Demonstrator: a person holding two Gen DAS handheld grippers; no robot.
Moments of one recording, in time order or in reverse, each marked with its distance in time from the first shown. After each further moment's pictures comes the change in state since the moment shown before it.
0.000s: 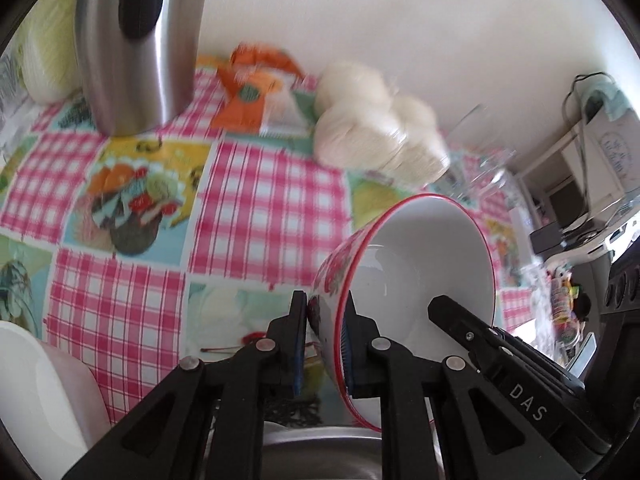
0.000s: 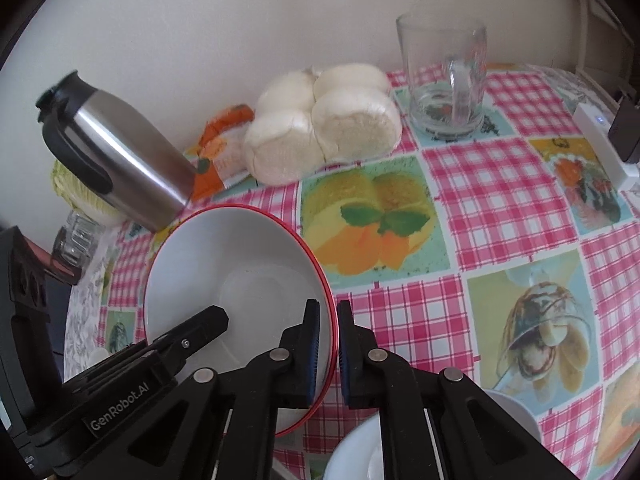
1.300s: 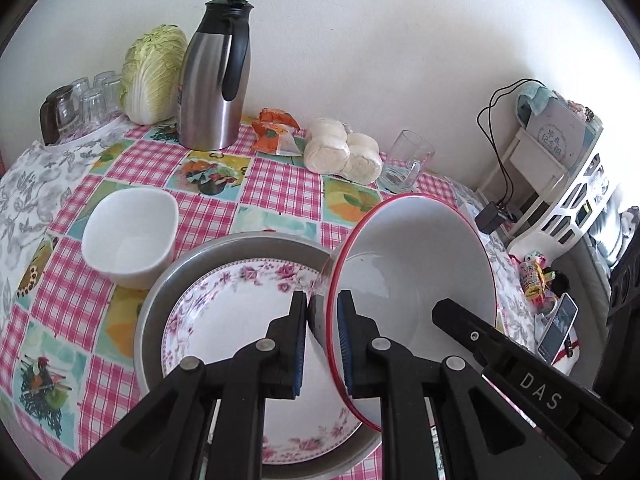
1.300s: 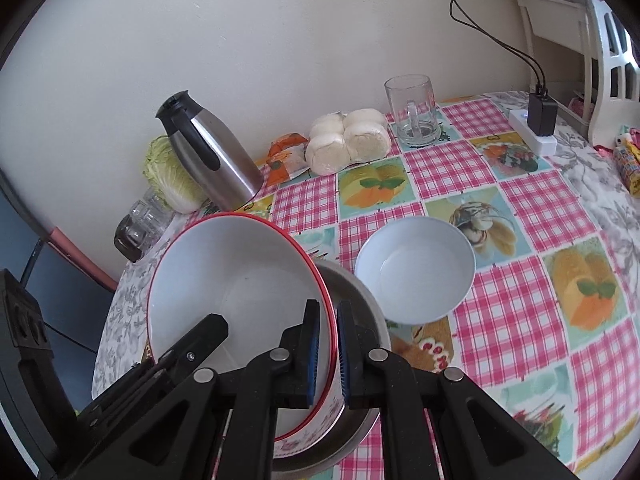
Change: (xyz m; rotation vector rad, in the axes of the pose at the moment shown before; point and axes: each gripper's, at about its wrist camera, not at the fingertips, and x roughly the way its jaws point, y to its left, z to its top) left arm -0.154 -0.018 -0.170 0.018 -0.265 0.037; right arm -0.160 0.010 -0.143 -0.002 -0.168 0.083
